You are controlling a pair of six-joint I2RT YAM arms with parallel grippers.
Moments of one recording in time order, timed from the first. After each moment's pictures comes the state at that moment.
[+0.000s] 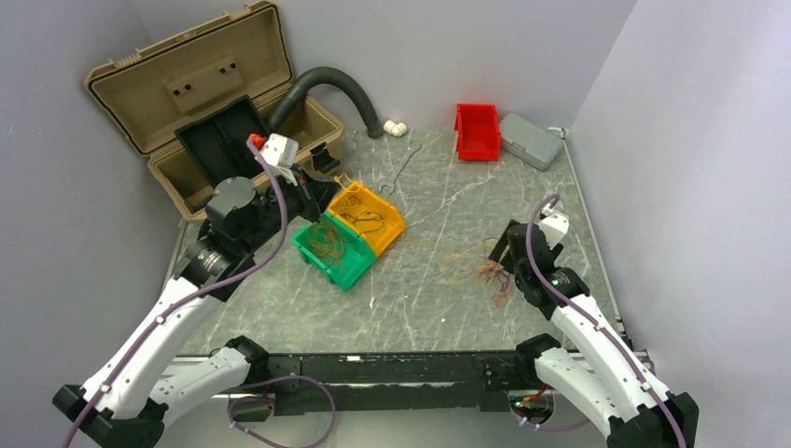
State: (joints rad) left arm -0.56 0.87 1.06 -0.20 0.10 -0.34; right arm 0.36 0.77 0.60 -0.58 0.54 0.71
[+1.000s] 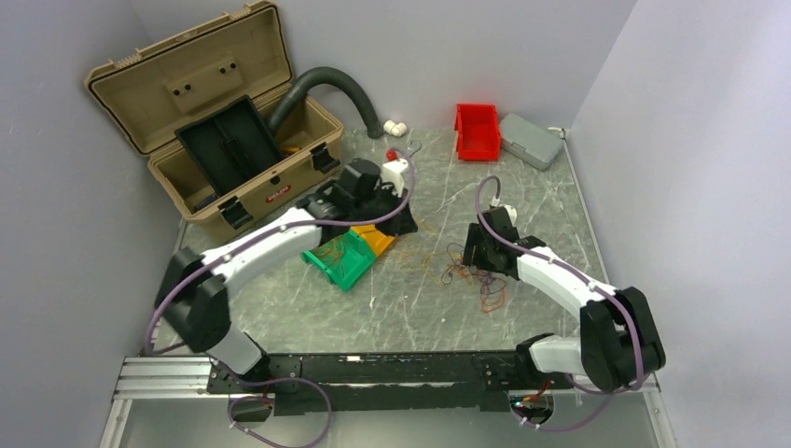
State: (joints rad) left arm -0.72 1.48 1.21 -0.23 0.38 -0.31; right arm 0.36 1.25 0.64 -0.38 0.18 0.52
